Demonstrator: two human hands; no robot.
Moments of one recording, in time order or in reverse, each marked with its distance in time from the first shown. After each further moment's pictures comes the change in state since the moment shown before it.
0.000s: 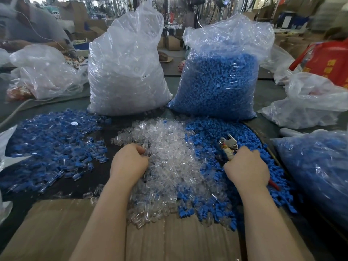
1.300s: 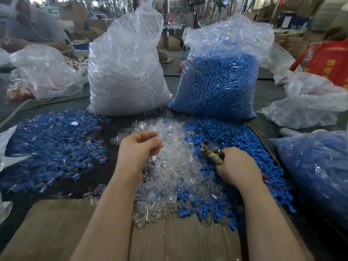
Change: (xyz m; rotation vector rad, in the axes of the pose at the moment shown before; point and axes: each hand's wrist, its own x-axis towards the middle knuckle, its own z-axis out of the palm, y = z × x) left_hand -0.011 0.029 -0.004 -0.970 -0.066 -0.043; right_hand 0.010 -0.003 0.002 -0.024 -0.119 -0.344
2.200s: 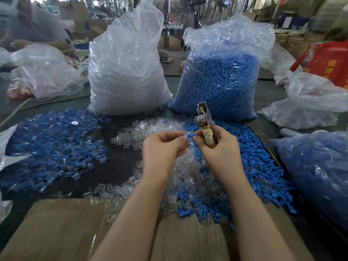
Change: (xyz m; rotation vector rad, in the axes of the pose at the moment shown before) left_hand -0.030 0.003 0.049 -0.125 -0.061 0.035; right_hand -0.017 -0.045 -0.006 0.858 0.301 -0.259
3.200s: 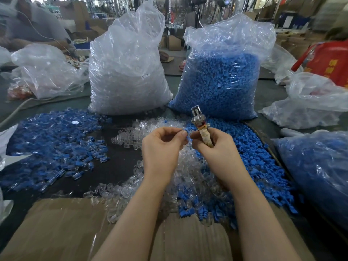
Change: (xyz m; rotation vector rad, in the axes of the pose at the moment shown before) left_hand 0.000 -0.002 0.000 0.161 0.071 0.245; right_hand -0.001 -0.006 -0.004 0.119 -0.185 0.065
